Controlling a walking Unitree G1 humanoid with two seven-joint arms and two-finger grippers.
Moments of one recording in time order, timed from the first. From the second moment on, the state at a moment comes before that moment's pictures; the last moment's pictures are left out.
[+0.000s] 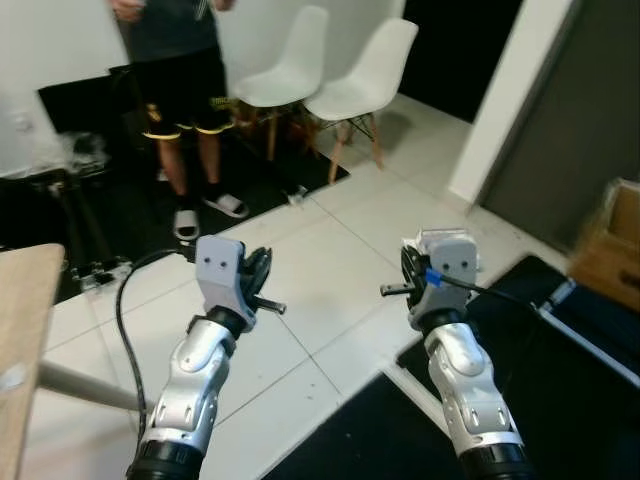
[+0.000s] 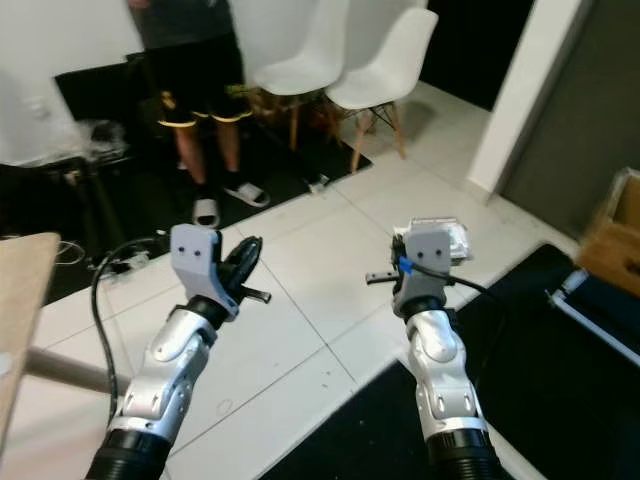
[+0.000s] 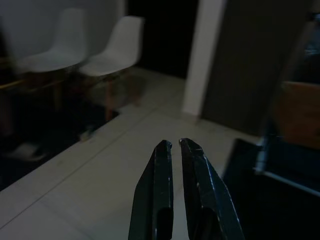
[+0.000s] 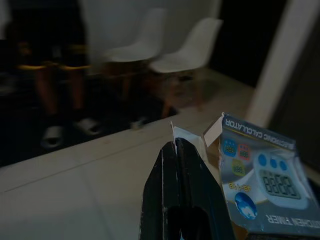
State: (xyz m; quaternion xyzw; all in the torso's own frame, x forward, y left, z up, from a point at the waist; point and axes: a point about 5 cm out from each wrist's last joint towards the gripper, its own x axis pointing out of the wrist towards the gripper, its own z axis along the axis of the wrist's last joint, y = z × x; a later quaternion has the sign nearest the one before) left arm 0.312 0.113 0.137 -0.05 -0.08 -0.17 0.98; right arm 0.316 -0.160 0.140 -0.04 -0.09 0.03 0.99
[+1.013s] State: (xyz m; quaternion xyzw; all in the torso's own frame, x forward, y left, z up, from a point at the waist) left arm 0.302 0.124 0.086 0.01 0.03 -0.17 0.98; right arm 0.309 -0.164 0.084 -0.04 0.04 0.03 1.00
